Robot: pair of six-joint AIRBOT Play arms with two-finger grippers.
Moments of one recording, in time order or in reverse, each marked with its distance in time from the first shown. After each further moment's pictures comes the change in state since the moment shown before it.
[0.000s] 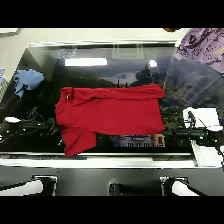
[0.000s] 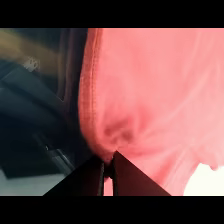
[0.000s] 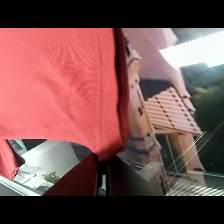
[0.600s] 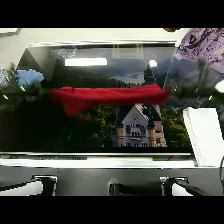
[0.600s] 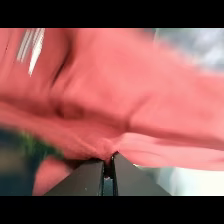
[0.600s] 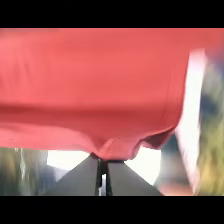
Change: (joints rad) left arm -0.087 -0.002 0.637 0.003 -0.051 -0.128; right arm 0.302 0.000 0.703 -0.236 -0.103 0.202
